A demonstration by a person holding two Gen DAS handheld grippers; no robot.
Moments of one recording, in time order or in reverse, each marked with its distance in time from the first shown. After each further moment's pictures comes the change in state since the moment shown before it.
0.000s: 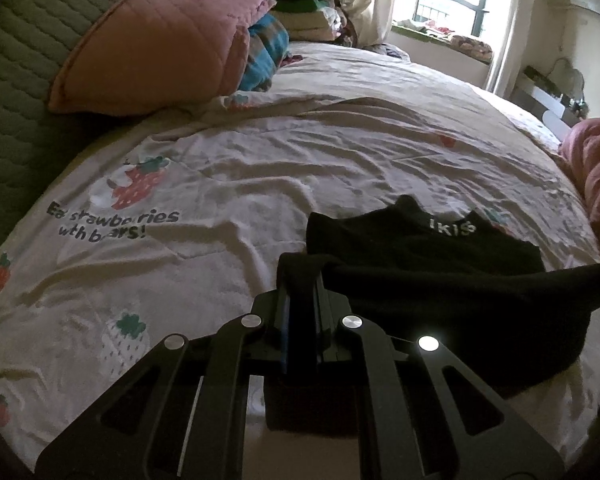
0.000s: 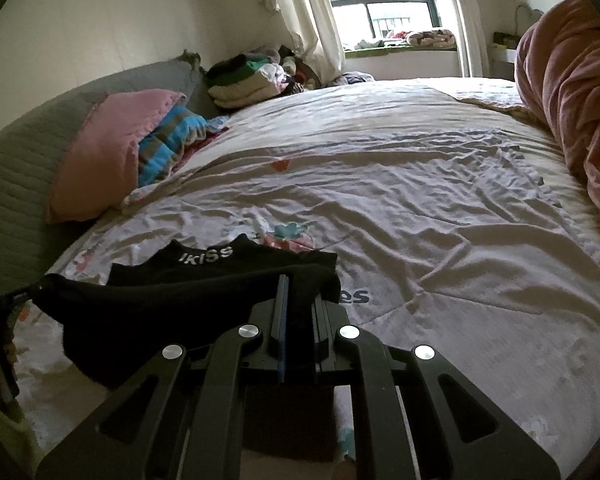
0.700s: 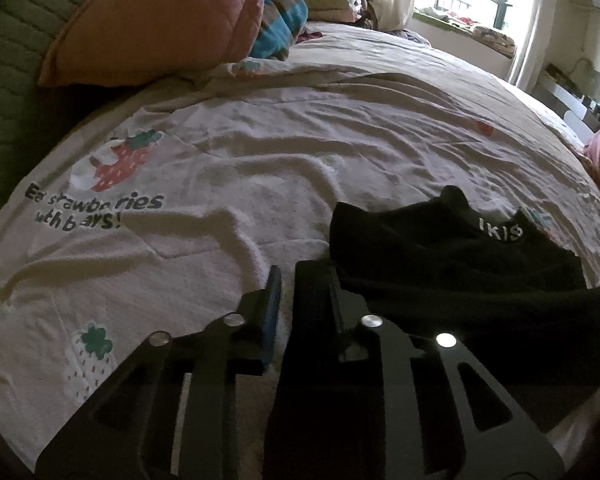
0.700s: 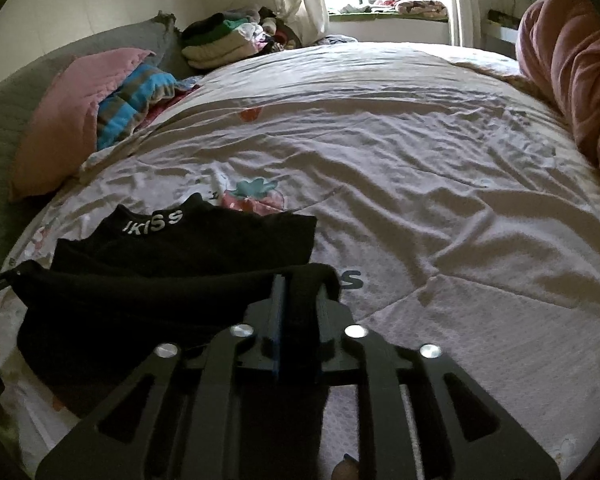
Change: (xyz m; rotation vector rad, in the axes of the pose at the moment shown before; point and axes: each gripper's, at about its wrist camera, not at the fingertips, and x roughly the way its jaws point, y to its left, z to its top) left arm 0.065 0.009 0.001 -0.037 0.047 0.049; right arm 0.077 -0.009 -0.013 -0.006 0.127 -0.108
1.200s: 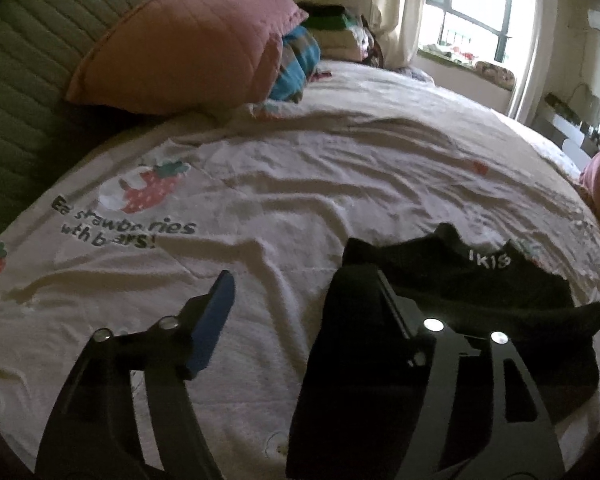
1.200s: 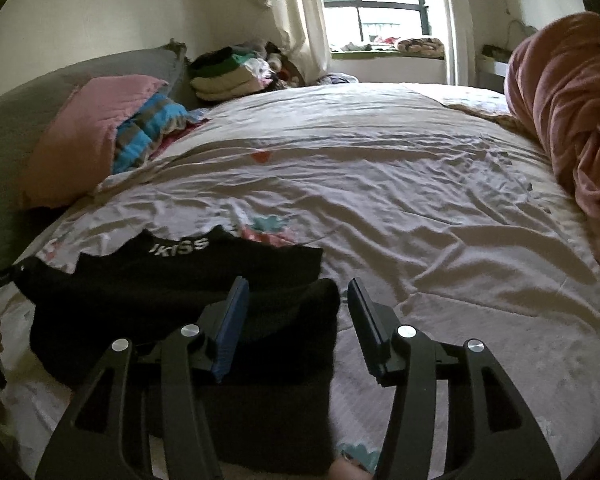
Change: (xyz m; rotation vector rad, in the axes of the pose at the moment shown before) left arm -0.044 0.015 -0.003 -0.037 -0.150 0.003; right arm -0.060 0.017 -0.007 -0.034 -0.137 0.007
